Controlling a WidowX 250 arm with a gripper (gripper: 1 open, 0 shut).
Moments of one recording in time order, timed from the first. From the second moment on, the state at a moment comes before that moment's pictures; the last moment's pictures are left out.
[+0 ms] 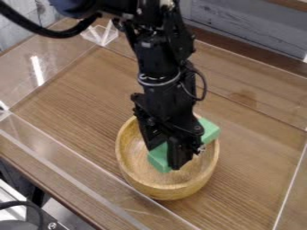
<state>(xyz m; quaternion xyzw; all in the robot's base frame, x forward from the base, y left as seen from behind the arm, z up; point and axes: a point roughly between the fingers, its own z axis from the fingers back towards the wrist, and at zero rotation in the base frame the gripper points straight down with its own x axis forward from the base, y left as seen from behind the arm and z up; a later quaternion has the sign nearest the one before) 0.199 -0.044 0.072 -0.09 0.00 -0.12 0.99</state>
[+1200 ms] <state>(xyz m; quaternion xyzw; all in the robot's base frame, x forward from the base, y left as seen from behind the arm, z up) 0.240 -0.045 0.081 -0.09 -0.01 -0.12 0.99</state>
